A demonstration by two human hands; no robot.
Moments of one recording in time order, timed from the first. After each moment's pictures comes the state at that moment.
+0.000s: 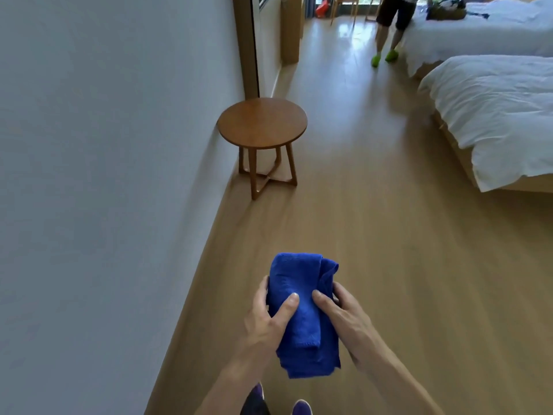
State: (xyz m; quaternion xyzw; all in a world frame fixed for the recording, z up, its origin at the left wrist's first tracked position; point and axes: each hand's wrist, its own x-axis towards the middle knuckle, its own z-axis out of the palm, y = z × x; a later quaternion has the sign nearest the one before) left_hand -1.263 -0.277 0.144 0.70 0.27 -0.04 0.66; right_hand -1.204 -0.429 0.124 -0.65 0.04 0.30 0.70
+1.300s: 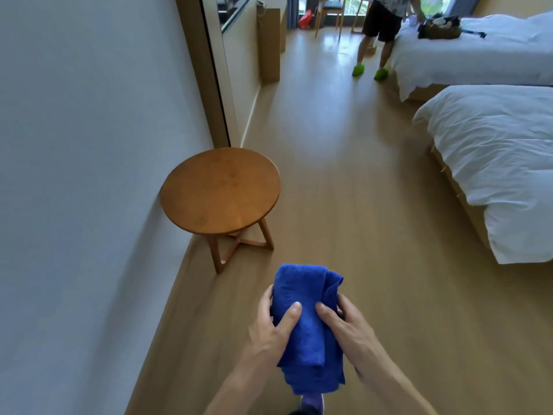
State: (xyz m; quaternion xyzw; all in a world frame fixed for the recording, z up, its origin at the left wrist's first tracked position) left_hand -0.676 -0.249 0.106 0.71 0.27 -0.06 0.64; right_hand -0.631 -0.405 0.117 -0.68 0.07 0.27 0.68
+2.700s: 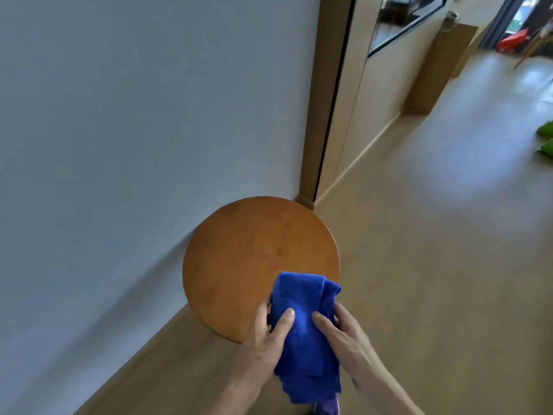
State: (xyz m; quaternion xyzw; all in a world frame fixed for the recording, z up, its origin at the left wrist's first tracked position) left_hand -0.204 -0.112 0.100 0.58 0.47 0.11 0.65; right_hand -0.075 -0.214 0.097 -0.71 -0.12 0.47 0.52
